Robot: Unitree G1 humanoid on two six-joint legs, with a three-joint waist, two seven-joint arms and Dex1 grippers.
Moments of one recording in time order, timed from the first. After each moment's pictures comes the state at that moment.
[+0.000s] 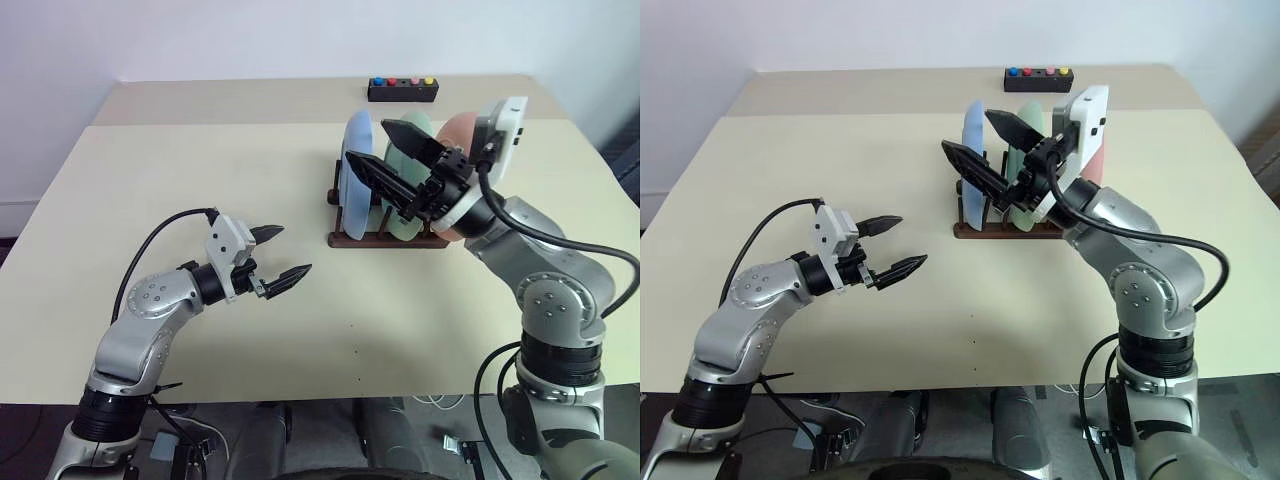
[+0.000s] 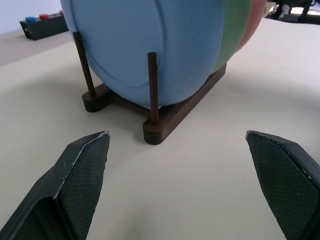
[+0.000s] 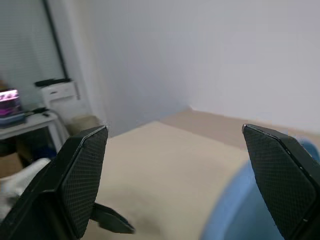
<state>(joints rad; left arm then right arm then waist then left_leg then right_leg) -0.20 0.52 -0.02 -0.34 -0.40 0.39 -0.77 -0.55 -0.44 -0.15 -0.51 0.88 0.71 0.42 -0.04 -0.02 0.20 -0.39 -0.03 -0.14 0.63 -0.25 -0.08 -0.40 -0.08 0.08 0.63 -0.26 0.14</state>
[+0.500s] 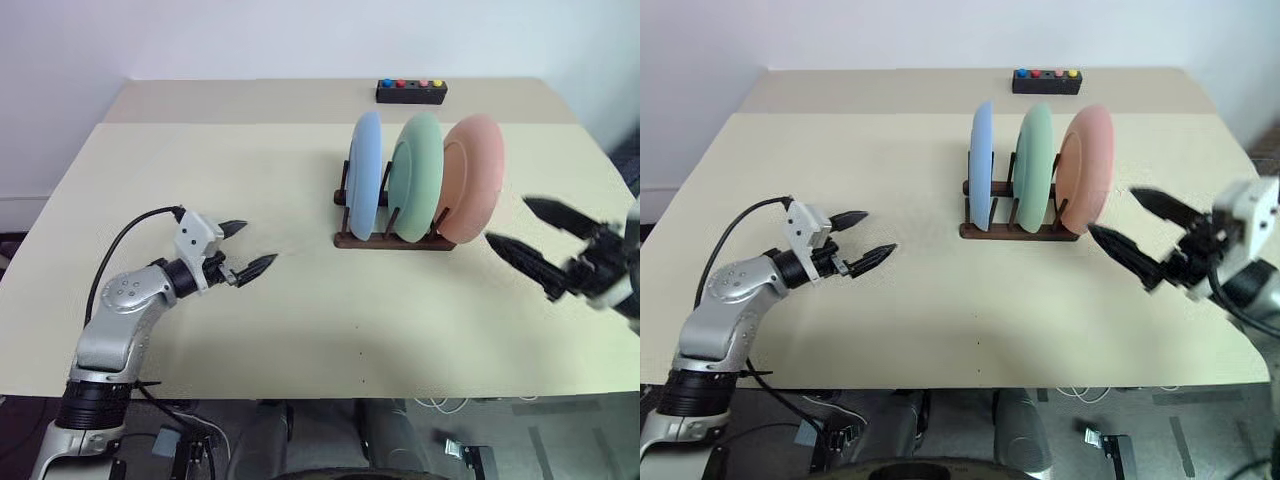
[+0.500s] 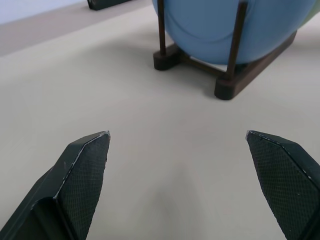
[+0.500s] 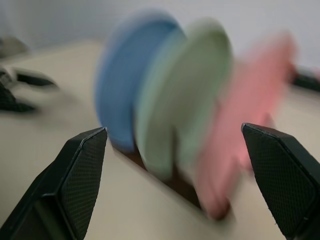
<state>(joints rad) -0.21 0.57 0.06 -0.13 -0.36 0.26 -0.79 0.17 -0.78 -0.68 -0.48 0.77 0.55 0.84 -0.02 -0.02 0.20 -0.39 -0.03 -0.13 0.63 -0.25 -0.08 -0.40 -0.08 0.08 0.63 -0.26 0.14</state>
